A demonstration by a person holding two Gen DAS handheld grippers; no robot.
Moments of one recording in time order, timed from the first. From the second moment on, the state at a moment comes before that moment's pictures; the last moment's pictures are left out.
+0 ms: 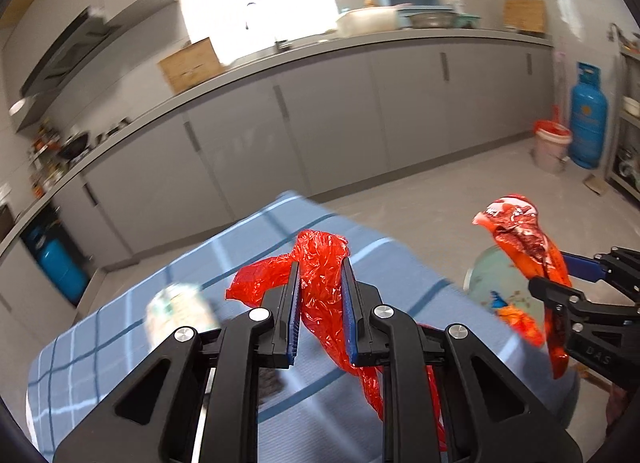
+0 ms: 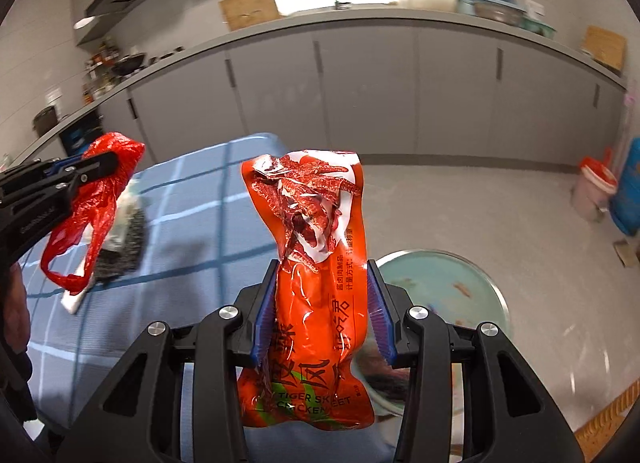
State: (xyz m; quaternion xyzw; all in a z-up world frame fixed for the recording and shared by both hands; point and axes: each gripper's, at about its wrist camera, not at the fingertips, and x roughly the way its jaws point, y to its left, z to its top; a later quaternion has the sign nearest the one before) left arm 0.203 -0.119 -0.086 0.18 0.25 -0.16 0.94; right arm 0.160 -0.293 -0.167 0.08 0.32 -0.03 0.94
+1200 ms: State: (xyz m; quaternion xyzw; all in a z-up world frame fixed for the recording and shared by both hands) left arm 0.208 -0.237 -0.139 0.21 0.27 -0.24 0.91; right arm 0.163 -0.404 -0.235 0.15 0.35 -0.13 0.92
